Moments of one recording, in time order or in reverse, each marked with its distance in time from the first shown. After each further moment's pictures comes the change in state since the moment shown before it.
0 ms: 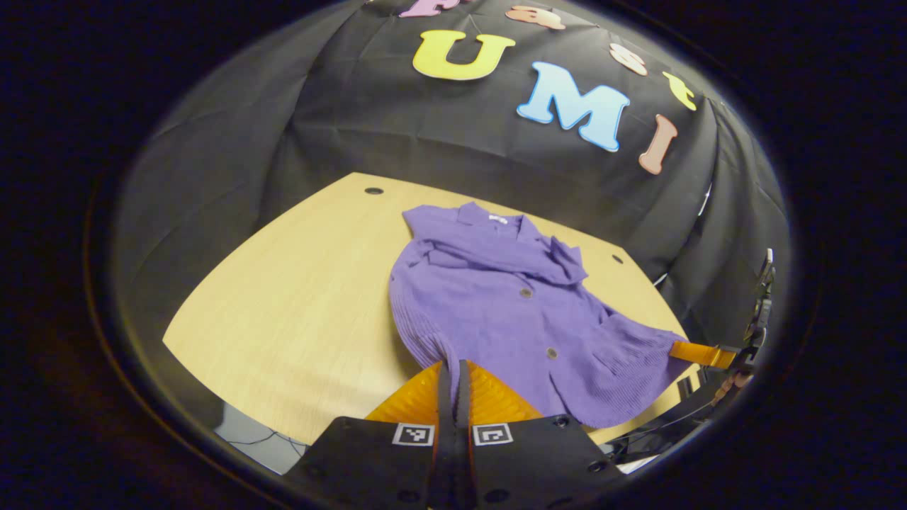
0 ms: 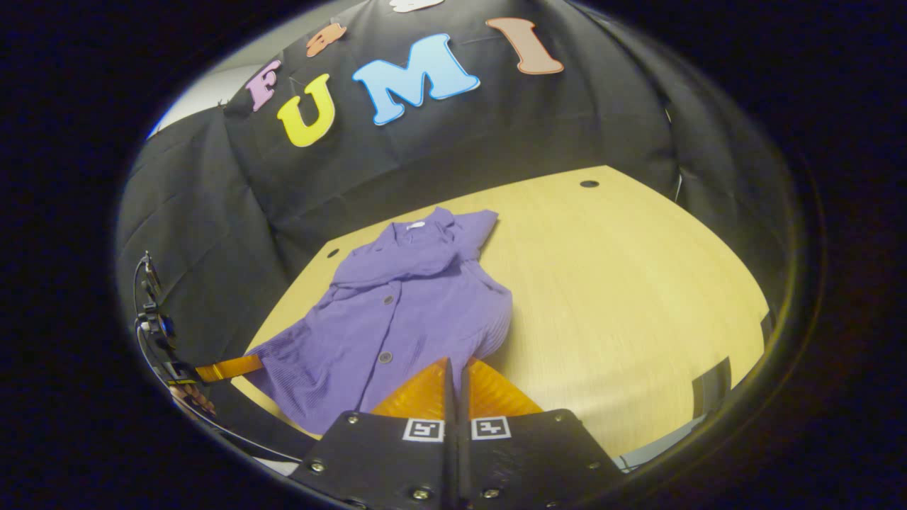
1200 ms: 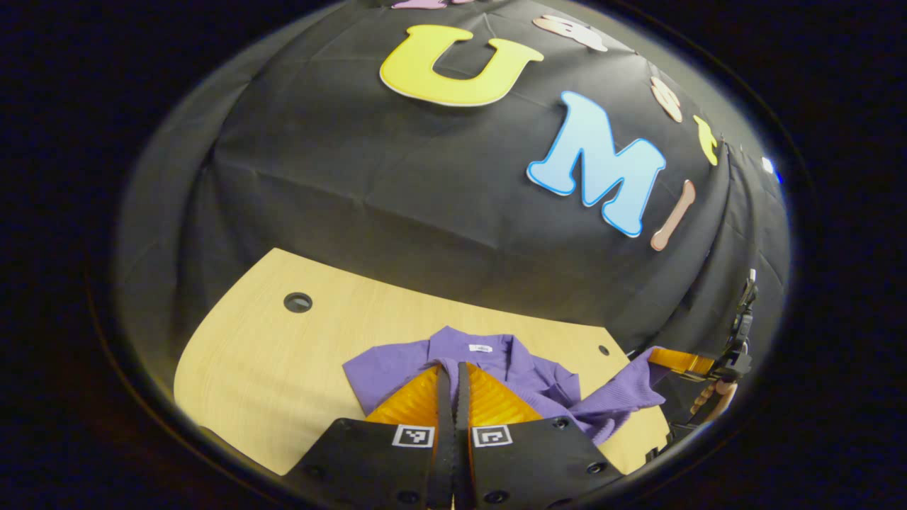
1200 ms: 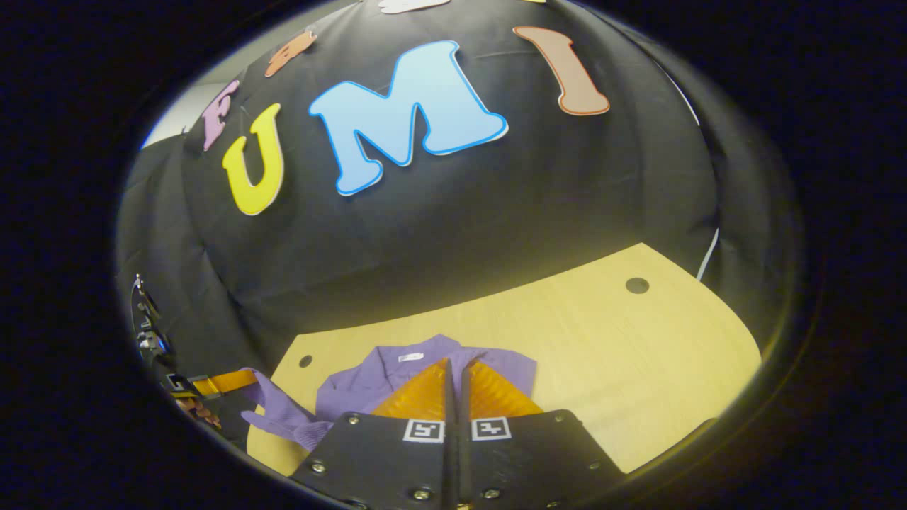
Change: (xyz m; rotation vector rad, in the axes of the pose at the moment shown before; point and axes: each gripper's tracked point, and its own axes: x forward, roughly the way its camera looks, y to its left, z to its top) left arm 0.254 0.016 0.285 -0.012 -0.078 -0.226; right arm 0.195 0.025 0.241 0.050 -0.172 -0.130
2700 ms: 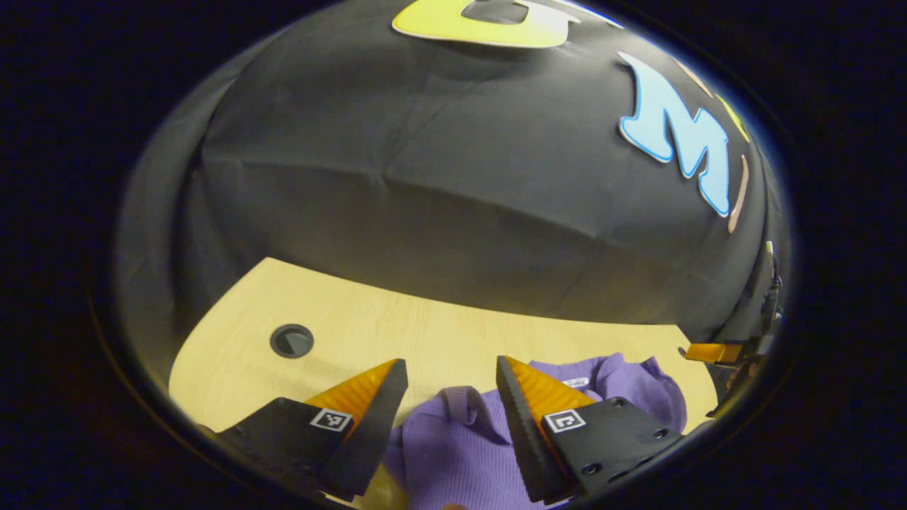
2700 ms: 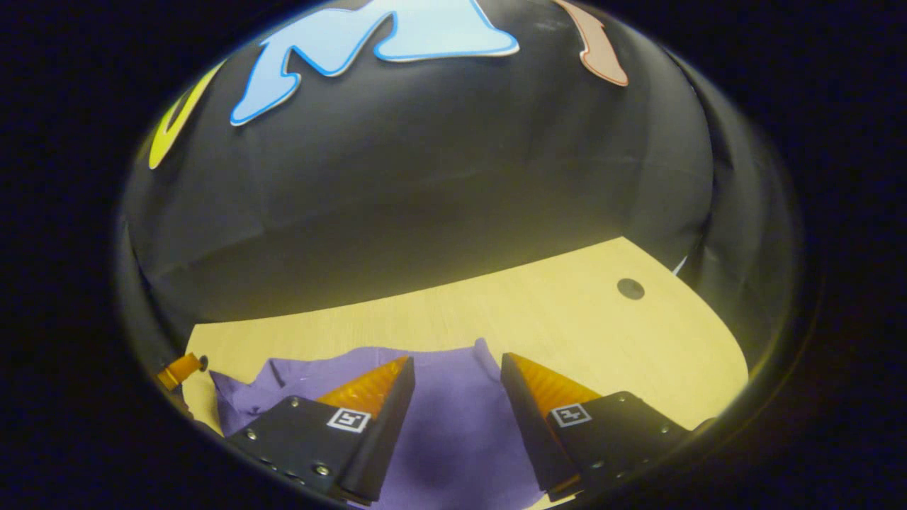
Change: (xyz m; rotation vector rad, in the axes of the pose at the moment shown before) left arm 0.151 0.097 0.014 0.076 -0.032 0.170; right arm 0.130 -0.031 -0.012 -0.124 0.095 -0.285
